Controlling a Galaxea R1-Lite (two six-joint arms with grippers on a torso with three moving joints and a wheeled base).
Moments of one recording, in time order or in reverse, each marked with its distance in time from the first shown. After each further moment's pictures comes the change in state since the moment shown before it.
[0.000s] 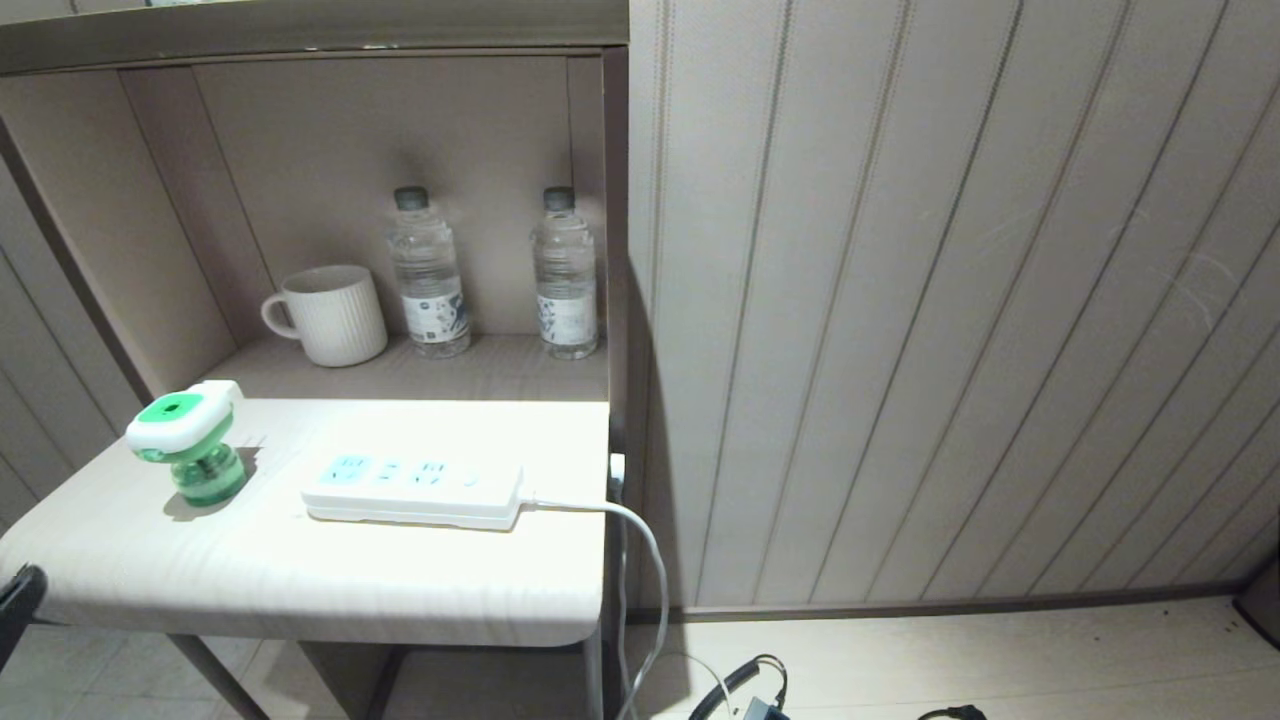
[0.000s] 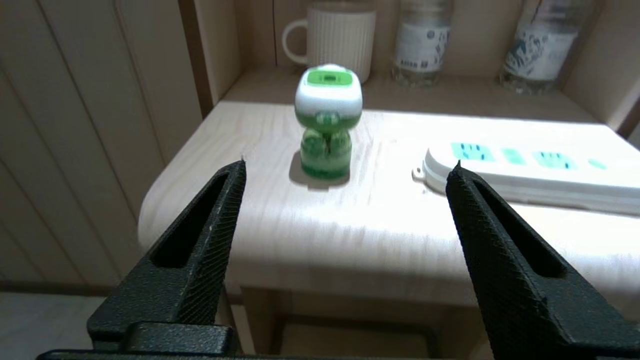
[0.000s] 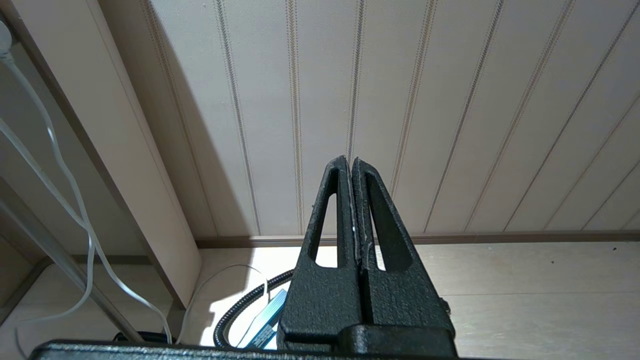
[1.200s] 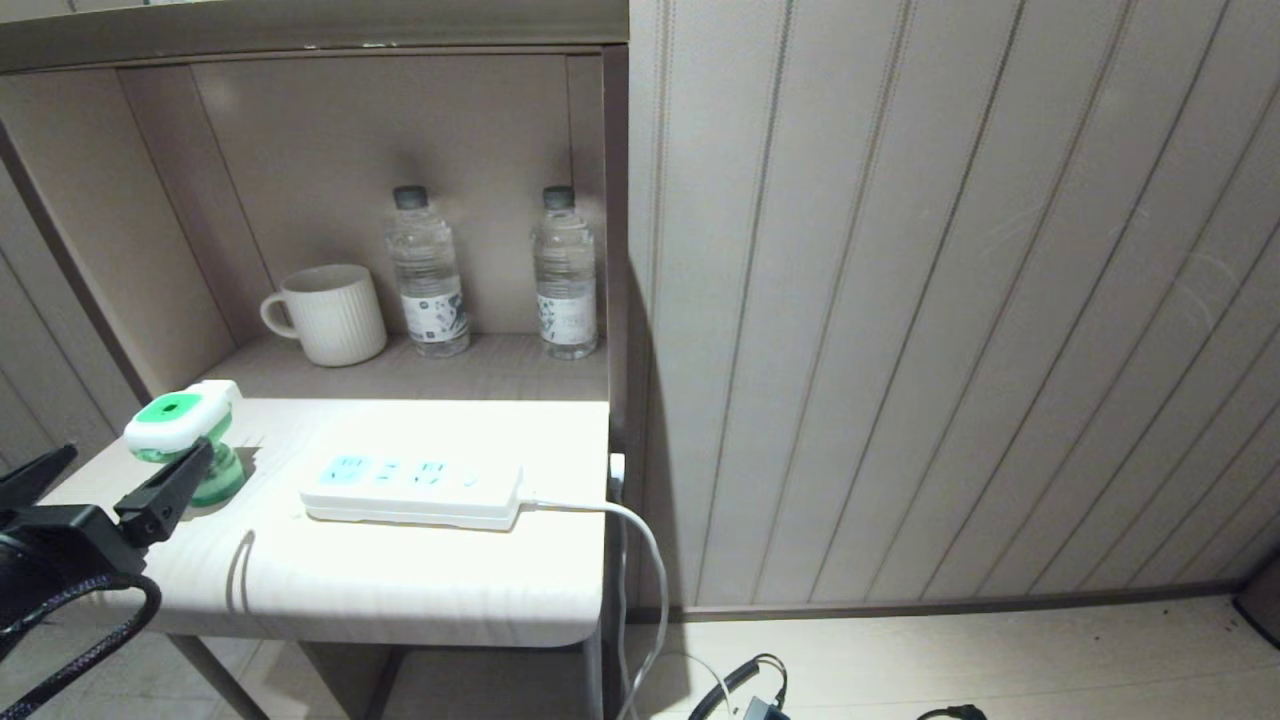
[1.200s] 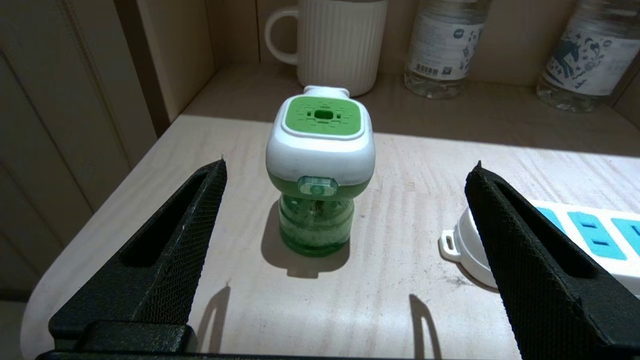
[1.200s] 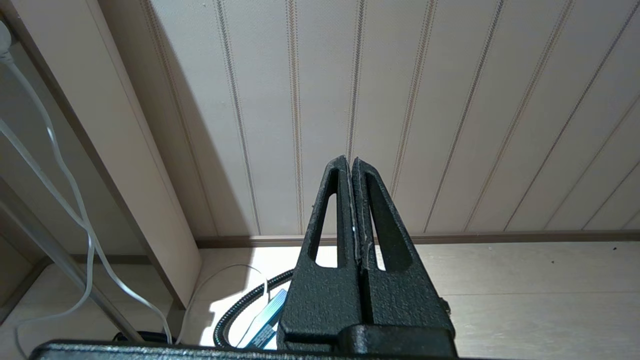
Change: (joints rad) left arm 0.001 0.634 0.081 -0.677 -0.001 -0.045; right arm 0.000 0.000 0.000 0.000 0.000 0.000
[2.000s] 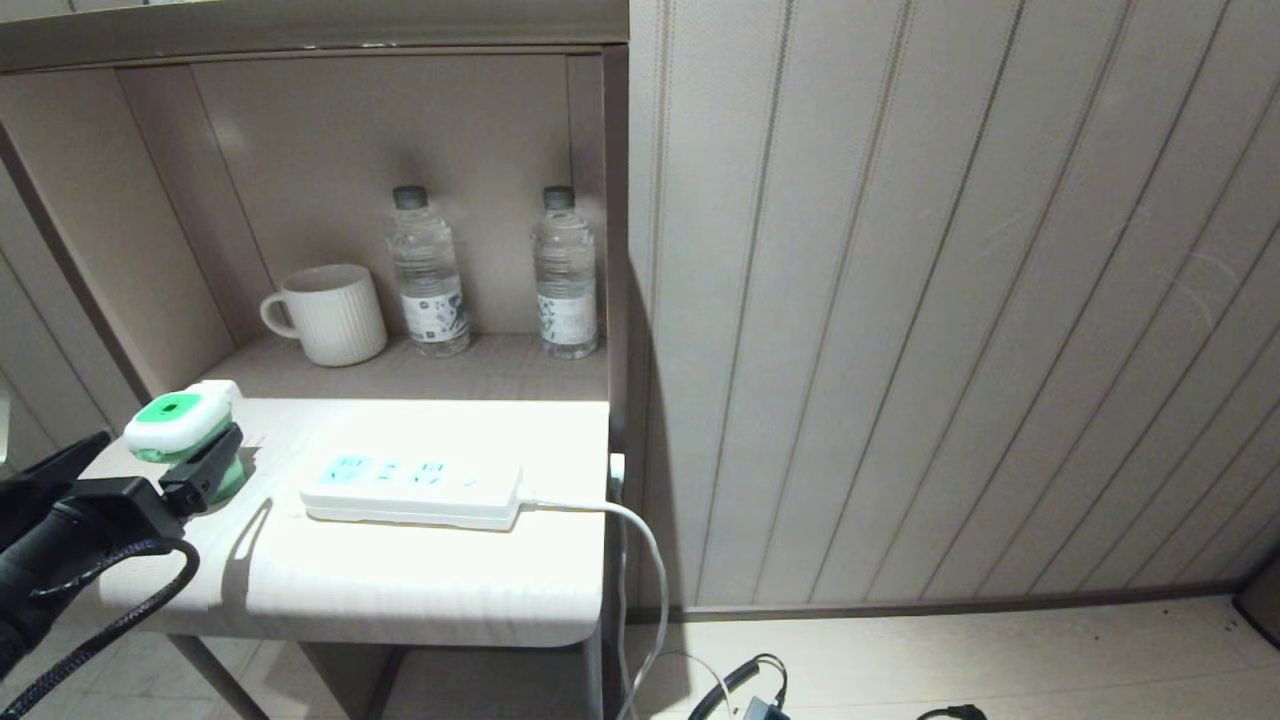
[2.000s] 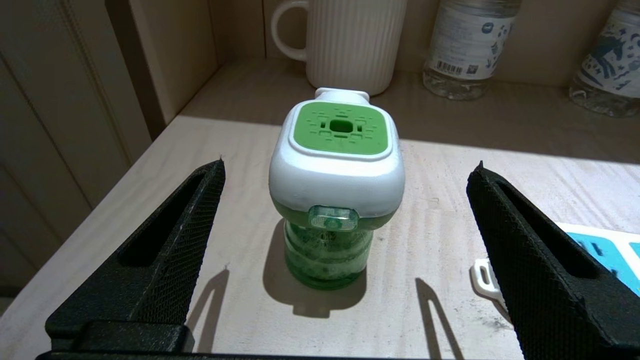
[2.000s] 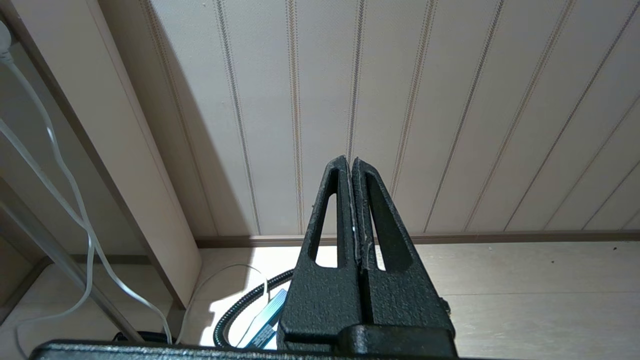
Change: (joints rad) left arm 0.022 0.181 -0.008 -0.160 0.000 -0.003; right arm 0.000 0.000 0.000 0.000 0.000 0.000
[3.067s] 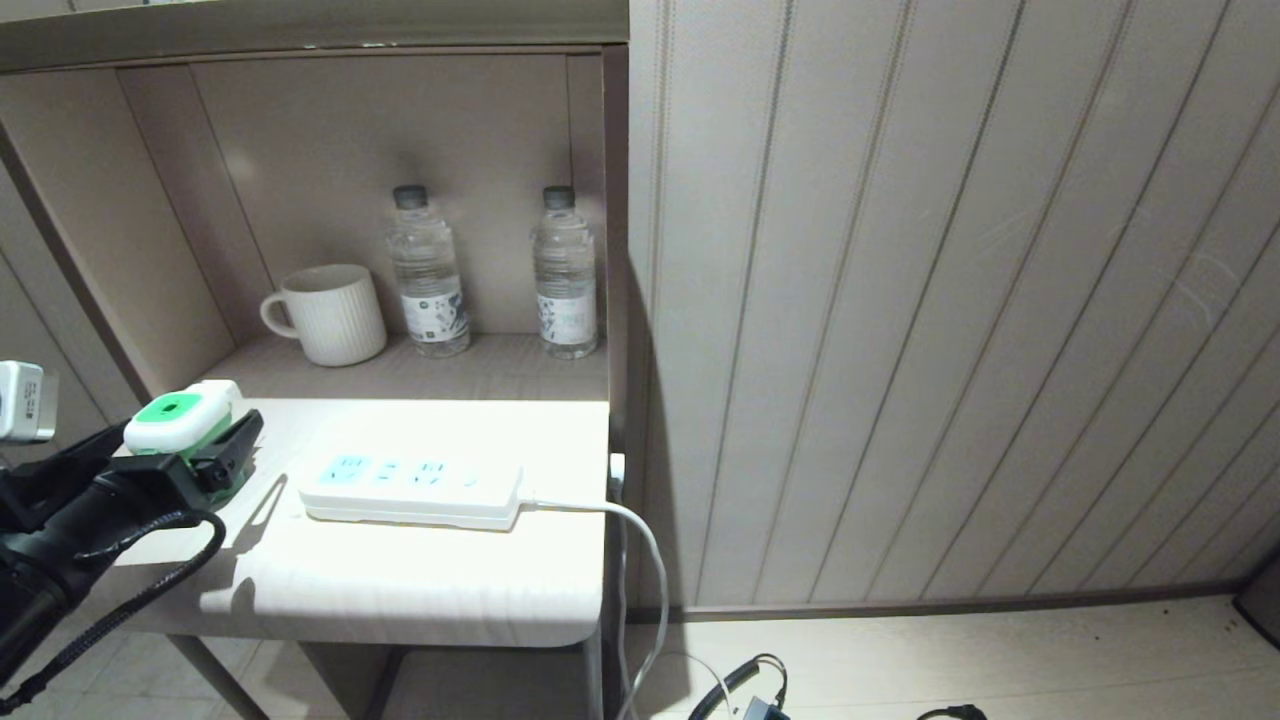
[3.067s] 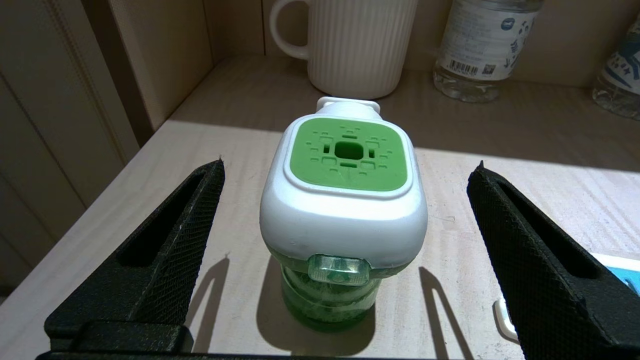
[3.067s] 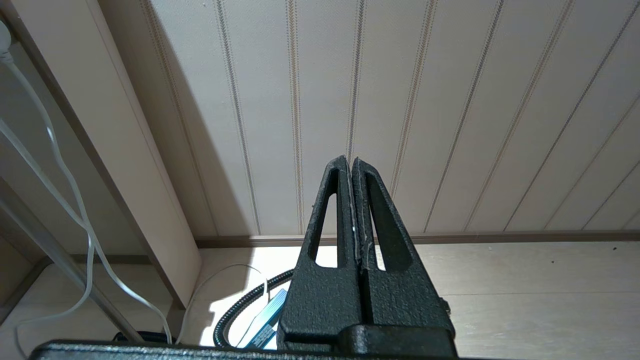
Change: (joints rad) left arm 0.006 0.113 -0.054 -0.041 0.000 -0.002; right arm 0.000 0.000 0.000 0.000 0.000 0.000
